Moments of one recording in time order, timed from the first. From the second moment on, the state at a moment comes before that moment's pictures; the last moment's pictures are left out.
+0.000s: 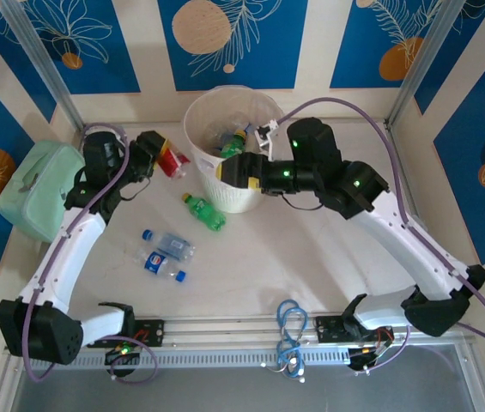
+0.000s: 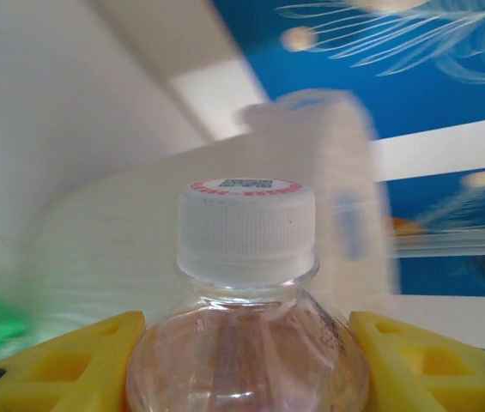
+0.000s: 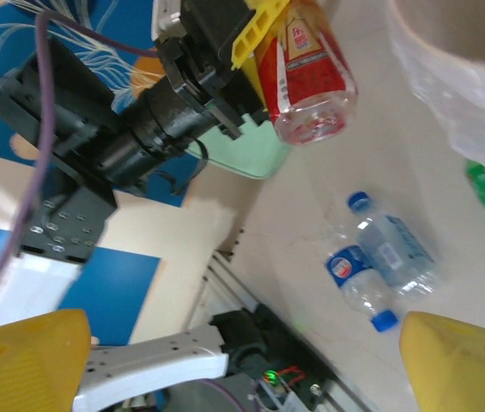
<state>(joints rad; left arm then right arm) -0.16 1.18 1.13 -0.24 0.34 -1.18 0.76 1.33 1.64 -0.74 -0.44 0.81</state>
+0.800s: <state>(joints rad) -0.44 1.33 1.18 0.62 0.47 -1.61 0.60 1.57 1.91 -0.61 -0.72 0.96</state>
